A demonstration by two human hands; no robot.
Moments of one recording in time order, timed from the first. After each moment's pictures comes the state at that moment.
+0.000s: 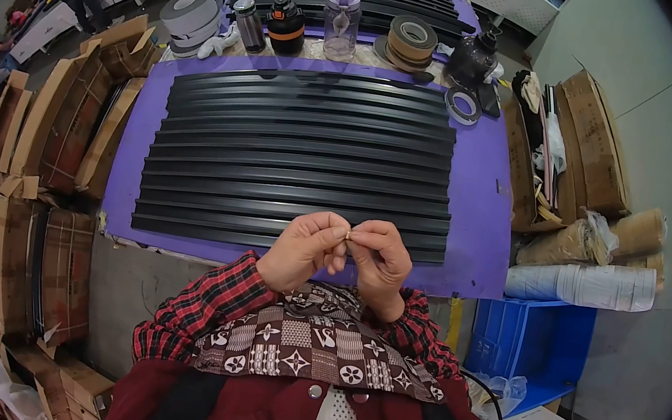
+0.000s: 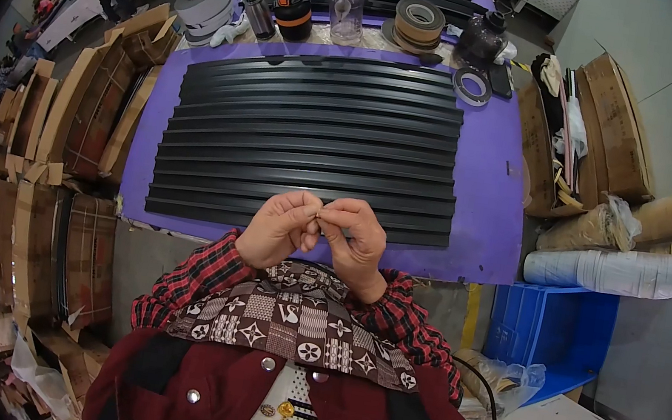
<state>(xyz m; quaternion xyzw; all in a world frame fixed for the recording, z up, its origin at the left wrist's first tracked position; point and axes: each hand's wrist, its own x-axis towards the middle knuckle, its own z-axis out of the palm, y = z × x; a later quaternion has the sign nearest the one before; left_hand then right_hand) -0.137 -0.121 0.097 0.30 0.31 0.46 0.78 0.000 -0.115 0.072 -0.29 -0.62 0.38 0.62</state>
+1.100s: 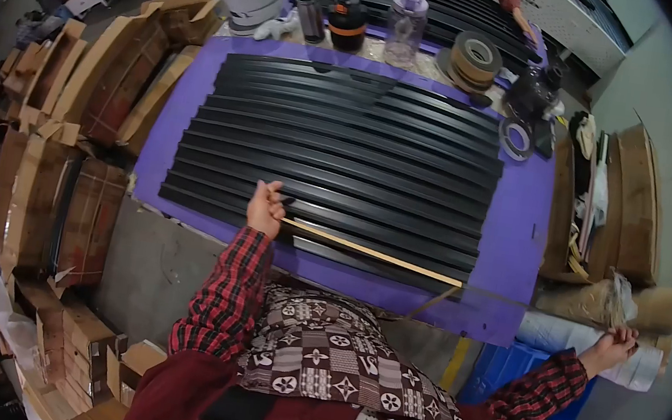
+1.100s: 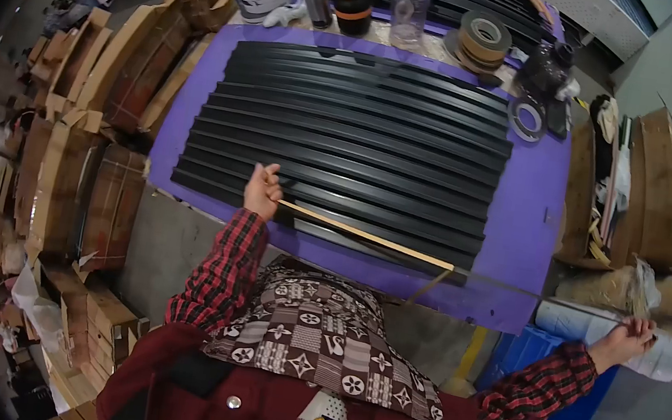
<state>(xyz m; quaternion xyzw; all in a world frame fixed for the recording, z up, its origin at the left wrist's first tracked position) -0.249 -0.097 -0.083 -0.04 0.45 0.70 0.56 0.496 -0.020 0.079 -0.22 -0.29 0.40 0.84</state>
